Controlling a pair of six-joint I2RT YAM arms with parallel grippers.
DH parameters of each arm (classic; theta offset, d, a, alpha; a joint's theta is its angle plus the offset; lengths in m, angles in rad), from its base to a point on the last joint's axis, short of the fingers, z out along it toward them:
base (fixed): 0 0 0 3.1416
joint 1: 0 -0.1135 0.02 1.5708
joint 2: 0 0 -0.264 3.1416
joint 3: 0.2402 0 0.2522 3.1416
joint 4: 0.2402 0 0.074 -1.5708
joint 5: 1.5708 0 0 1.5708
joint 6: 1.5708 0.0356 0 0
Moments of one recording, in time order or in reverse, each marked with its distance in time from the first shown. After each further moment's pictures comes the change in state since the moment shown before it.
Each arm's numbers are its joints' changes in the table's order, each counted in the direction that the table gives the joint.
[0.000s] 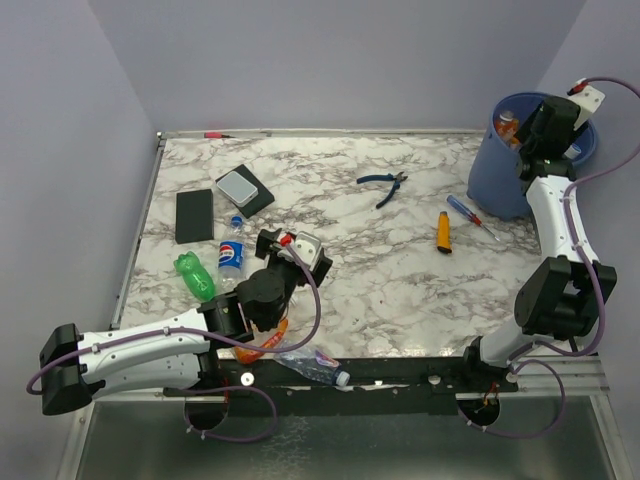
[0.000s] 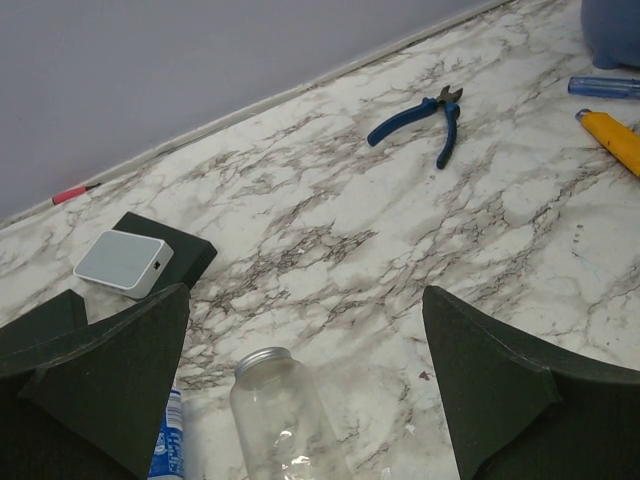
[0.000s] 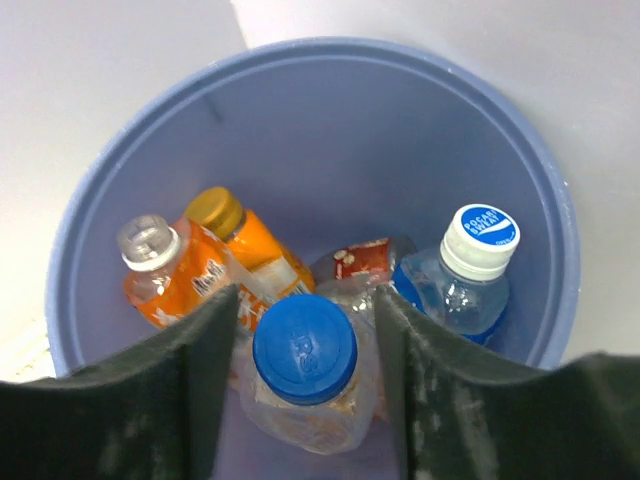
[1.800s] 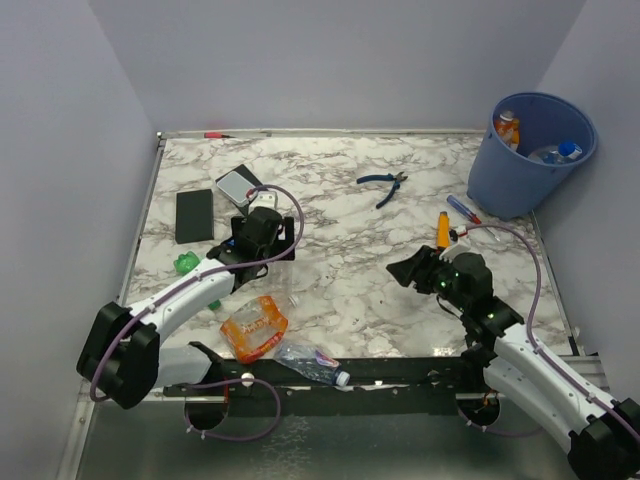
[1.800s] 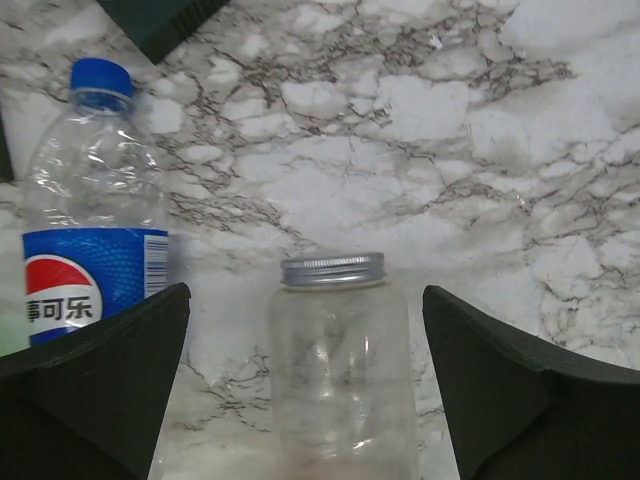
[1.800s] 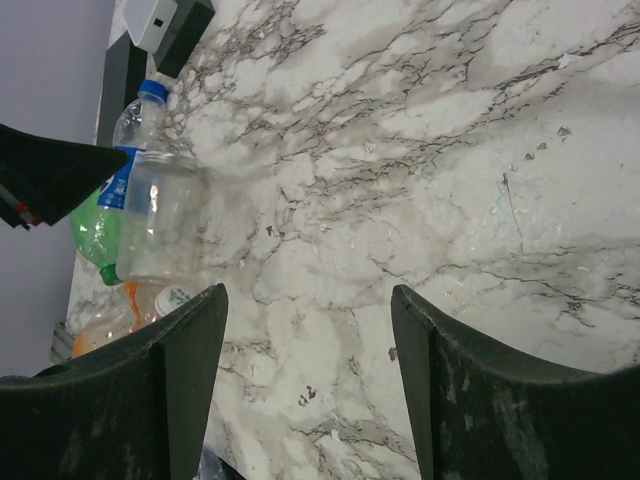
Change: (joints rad) left arm -0.628 0.323 0.138 0.438 0.446 -0.537; right arm -0.657 -0.930 -1.177 -0.111 -0.560 0.497
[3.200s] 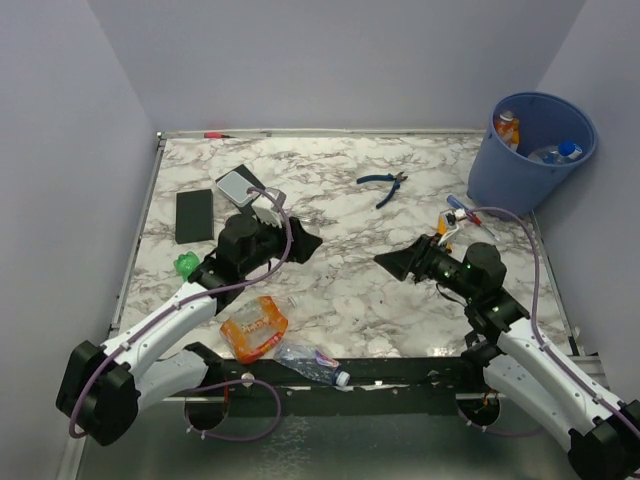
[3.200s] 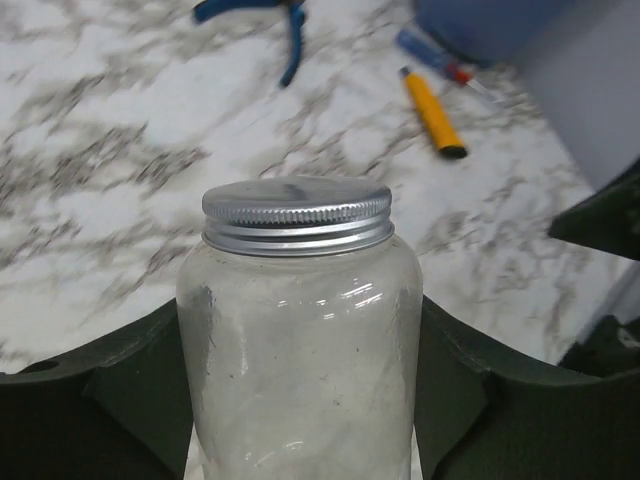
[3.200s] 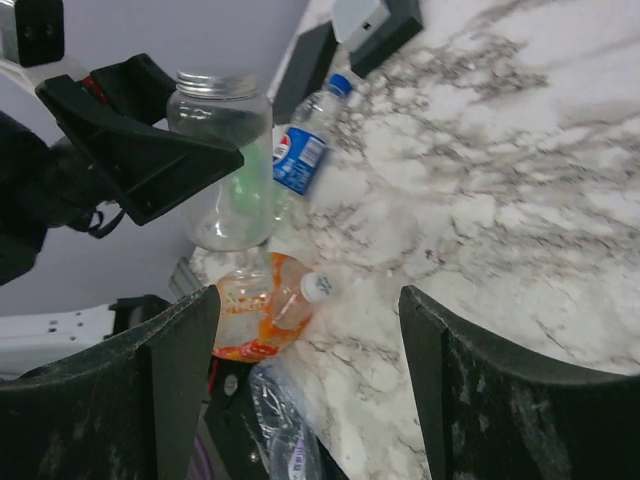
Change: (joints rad) left arm -0.005 -0.164 -0.126 -0.290 0.523 -0.044; right arm 0.000 0.018 0.094 -0.111 -0.260 0.002
